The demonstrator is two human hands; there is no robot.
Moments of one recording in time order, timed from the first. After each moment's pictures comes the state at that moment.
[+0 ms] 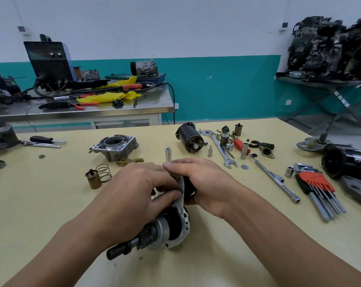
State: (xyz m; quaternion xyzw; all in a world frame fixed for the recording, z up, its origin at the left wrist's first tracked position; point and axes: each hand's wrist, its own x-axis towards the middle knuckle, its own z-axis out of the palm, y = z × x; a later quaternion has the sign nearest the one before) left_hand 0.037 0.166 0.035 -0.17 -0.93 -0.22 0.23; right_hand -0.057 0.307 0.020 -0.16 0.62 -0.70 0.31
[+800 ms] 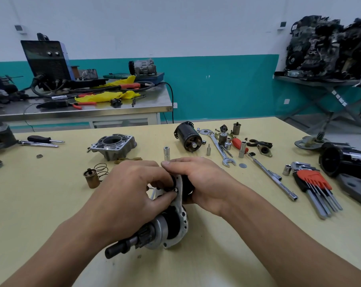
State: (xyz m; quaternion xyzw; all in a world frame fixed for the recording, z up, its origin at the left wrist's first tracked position) left_hand 0.039 0.165 0.036 -0.14 -0.94 -0.22 0.23; right_hand -0.057 0.308 0.020 -0.17 0.62 -0.70 0.31
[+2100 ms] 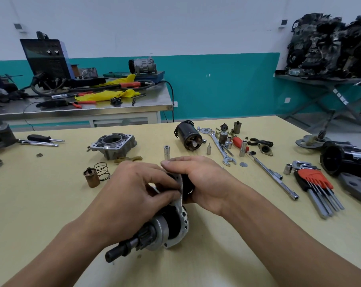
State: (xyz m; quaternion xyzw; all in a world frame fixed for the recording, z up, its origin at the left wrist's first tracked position) left_hand 0.032 0.163 0.025 -0.14 -0.91 -0.33 0.22; right_hand -0.058 0.308 0.019 -0.17 0.61 -0.71 0.31
